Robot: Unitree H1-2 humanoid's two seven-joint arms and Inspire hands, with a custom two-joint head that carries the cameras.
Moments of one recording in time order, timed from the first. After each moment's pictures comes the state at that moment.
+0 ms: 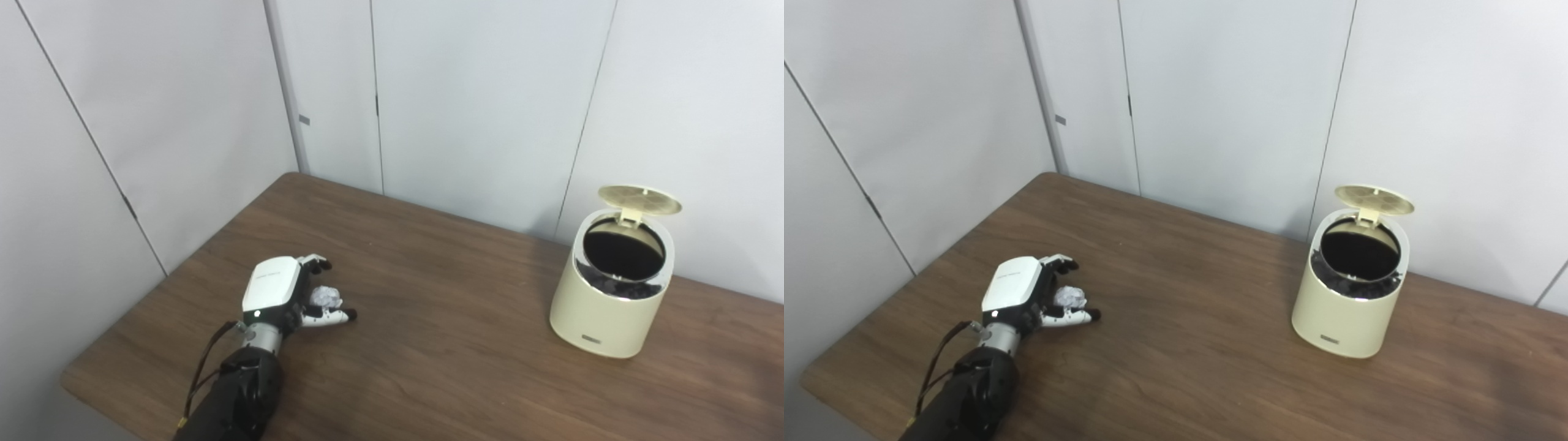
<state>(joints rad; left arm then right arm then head) -0.02 0.45 0.06 0.01 0.78 0.24 0.18 -0.12 -0.15 -0.17 -0.08 -0.02 -0.41 -0.12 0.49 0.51</state>
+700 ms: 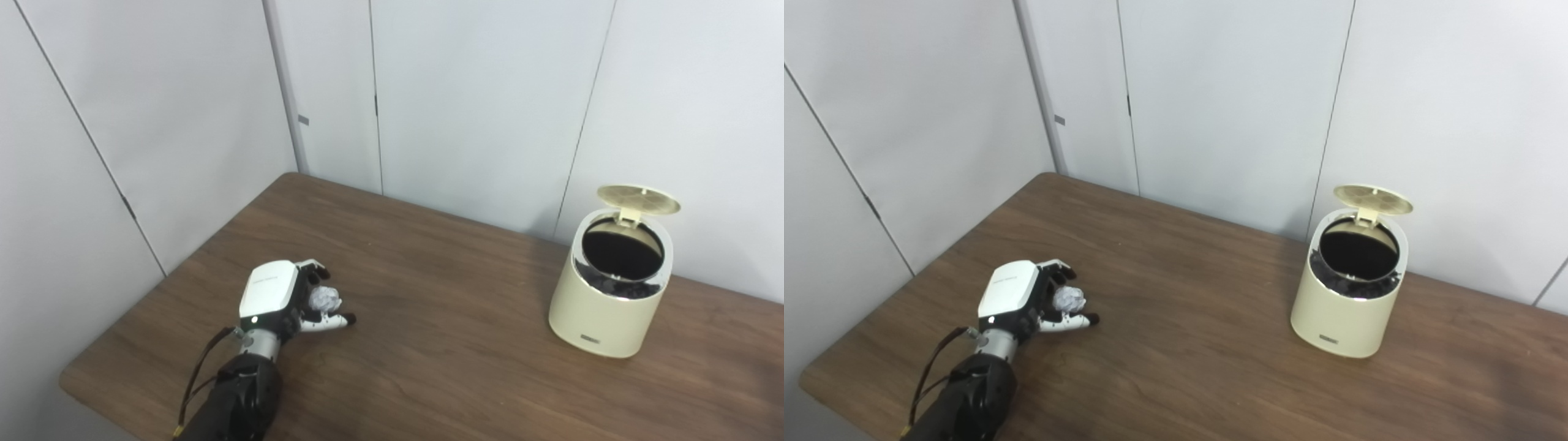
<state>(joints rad) 0.04 0.44 0.06 -0.07 0.78 0.30 0.17 -0.12 -0.17 -0.18 -0.11 0.03 -0.36 -0.09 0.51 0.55</state>
